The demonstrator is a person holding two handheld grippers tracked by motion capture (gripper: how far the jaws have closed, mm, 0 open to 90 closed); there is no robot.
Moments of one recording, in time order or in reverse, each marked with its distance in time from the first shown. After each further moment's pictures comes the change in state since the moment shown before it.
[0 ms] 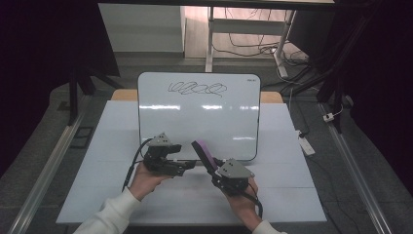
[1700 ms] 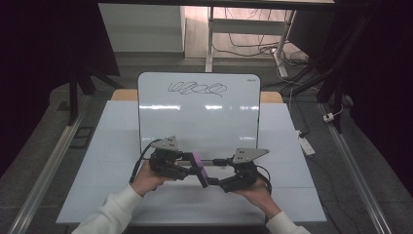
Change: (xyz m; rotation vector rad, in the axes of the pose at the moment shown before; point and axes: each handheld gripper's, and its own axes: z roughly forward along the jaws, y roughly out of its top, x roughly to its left) left arm -0.002 0.003 0.009 0.038 -0.247 0.163; right arm -0.050 0.003 -0.001 0.015 0.568 0.120
